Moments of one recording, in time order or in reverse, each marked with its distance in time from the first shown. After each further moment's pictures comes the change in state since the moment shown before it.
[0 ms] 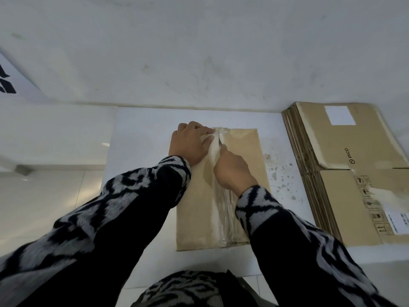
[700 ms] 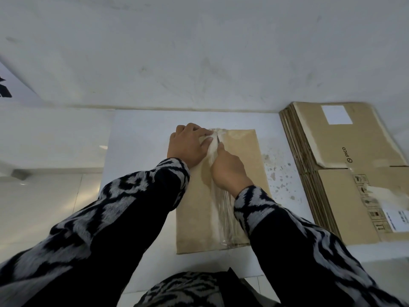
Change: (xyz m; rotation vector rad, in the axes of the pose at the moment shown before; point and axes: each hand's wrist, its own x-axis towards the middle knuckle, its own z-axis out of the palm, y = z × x) left_hand 0.000 0.001 0.000 0.007 -0.019 -0.018; right_hand 0.004 -0.001 0.005 0.119 0.032 0.015
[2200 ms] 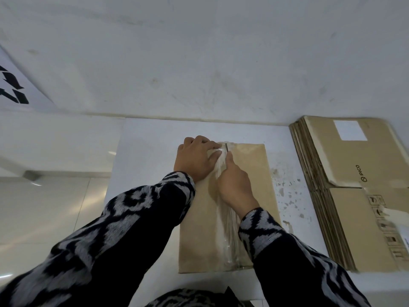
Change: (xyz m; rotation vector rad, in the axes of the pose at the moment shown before) left_hand 0.000 0.000 -0.004 0.007 -0.002 0.010; right_hand 0.001 -0.004 0.001 0.228 0.050 -0.028
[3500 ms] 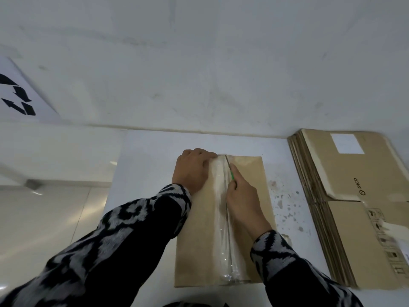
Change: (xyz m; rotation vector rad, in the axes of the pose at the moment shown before) left_hand 0.001 -0.003 0.001 -0.074 0.033 0.008; right_hand 0.007 0.040 -0.007 0.061 0.139 -0.144
